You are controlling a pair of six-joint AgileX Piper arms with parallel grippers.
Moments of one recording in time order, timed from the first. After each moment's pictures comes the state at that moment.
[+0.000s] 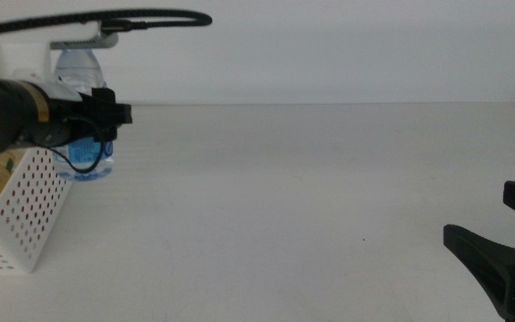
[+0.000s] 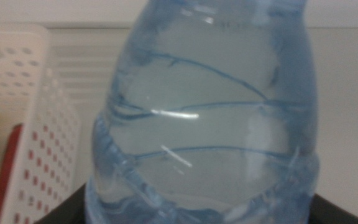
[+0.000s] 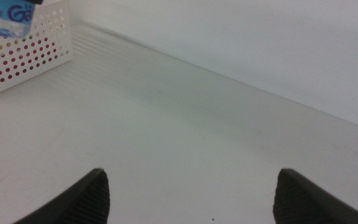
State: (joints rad) left arm -0.29 1.31 -0.96 0.44 0.41 -0.60; right arm 0.58 0.60 -0.43 -0.14 0.17 0.09
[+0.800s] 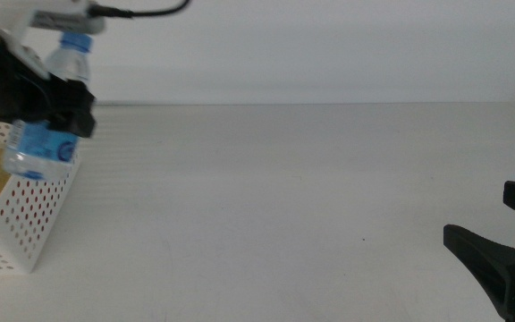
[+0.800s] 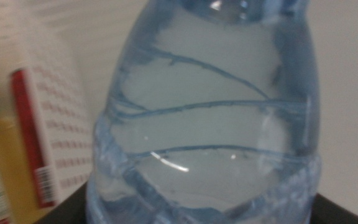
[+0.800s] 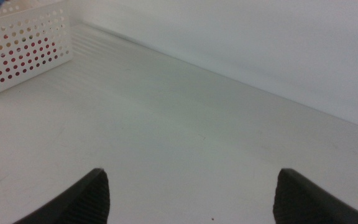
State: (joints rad) left arm -0.10 1.44 -1.34 -0.08 0.99 0.18; right arm 0.58 0.60 -0.43 -0.14 0.17 0.09
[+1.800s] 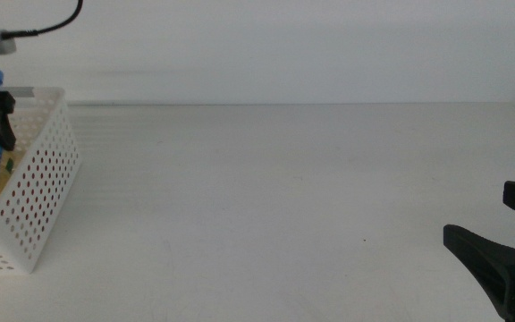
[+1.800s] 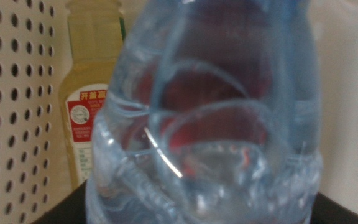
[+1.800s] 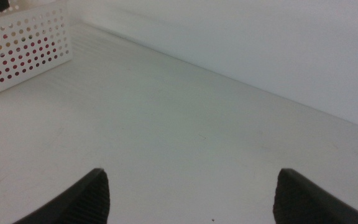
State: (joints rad) left arm 0.27 1.85 -1.64 -0.10 1.16 0.23; right arm 0.58 0.60 -0.43 -0.14 0.17 0.09
